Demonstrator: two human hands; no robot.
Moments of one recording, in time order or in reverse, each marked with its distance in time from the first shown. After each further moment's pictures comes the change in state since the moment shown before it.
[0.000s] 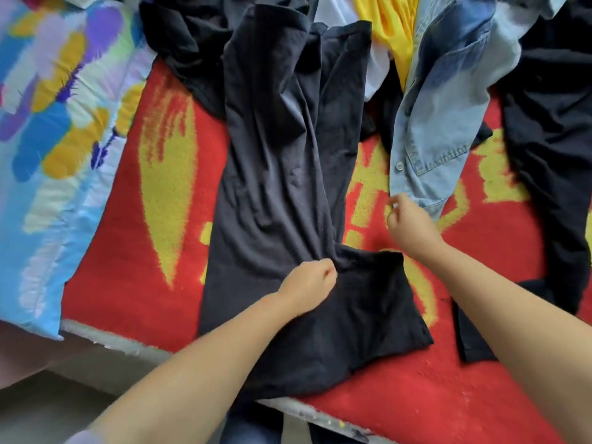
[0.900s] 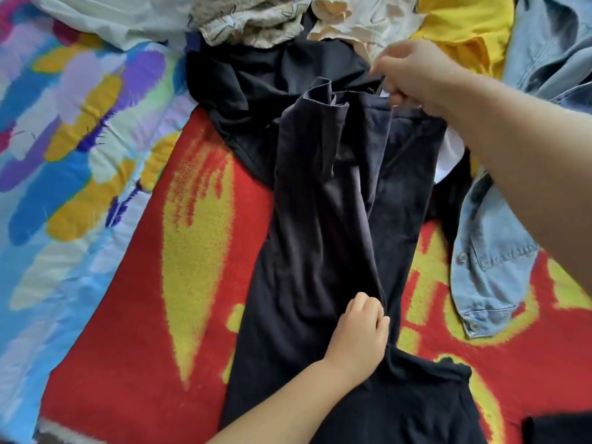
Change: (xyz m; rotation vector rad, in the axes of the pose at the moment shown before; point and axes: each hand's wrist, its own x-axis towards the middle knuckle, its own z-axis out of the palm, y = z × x) left_hand 0.060 -0.011 -0.055 -0.289 0.224 0.161; right_hand 0.218 -0.262 -0.128 0.344 0.114 -0.272
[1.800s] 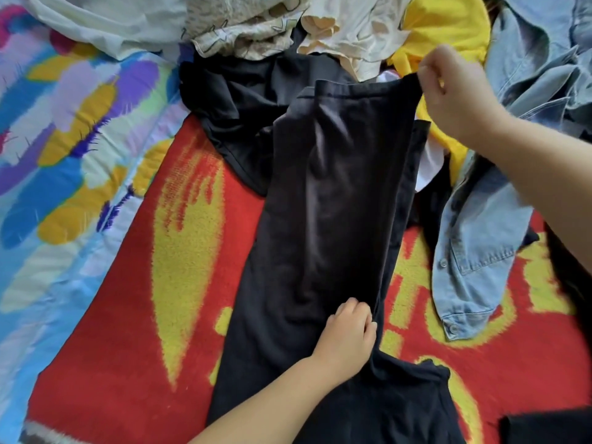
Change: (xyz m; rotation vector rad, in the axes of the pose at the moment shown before) left_hand 0.008 0.003 0.004 0.116 -0.072 0.007; right_hand -0.032 0.036 -0.057 -0.431 0.231 -0.385
